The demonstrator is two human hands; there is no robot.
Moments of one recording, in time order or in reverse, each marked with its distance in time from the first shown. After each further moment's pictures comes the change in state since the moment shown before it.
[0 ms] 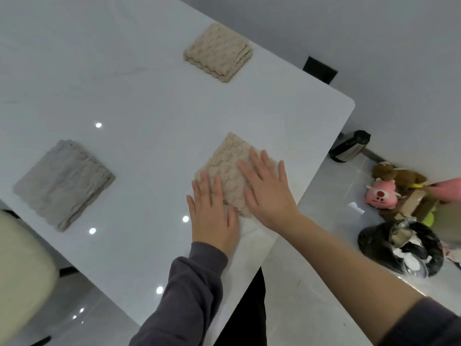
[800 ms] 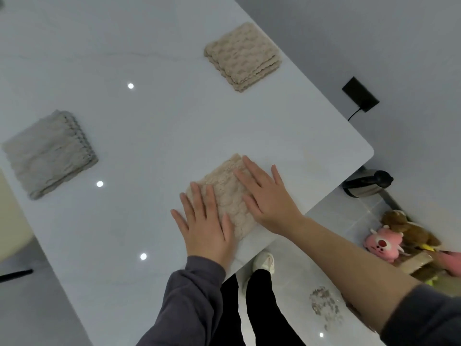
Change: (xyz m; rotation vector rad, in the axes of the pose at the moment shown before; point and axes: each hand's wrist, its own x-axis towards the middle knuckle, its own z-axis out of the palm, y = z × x) left_hand 0.026 0.065 0.052 0.088 0.120 -0.362; right_hand 0.068 0.100 -0.017 0.062 -0.204 -0.431
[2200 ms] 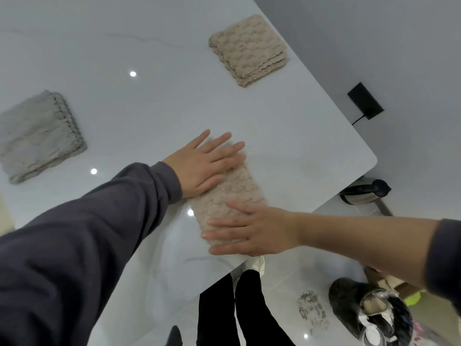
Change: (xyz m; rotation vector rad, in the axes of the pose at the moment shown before) left_hand 0.149 -0.020 -0.057 0.381 -0.196 1.070; right_hand 0.000 0.019 0.001 -0.423 -0.006 -1.150
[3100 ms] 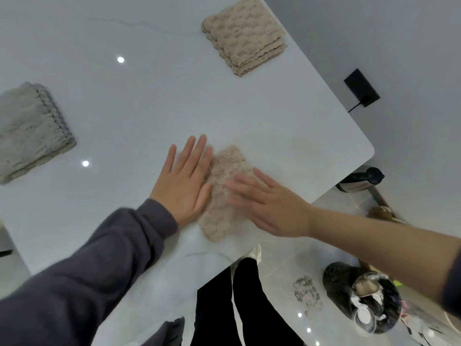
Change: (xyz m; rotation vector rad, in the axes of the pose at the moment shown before) left_hand -0.033 0.058 0.013 -0.113 0.163 -0.501; right_hand -0.019 0.005 -0.014 0.215 0.009 0.511
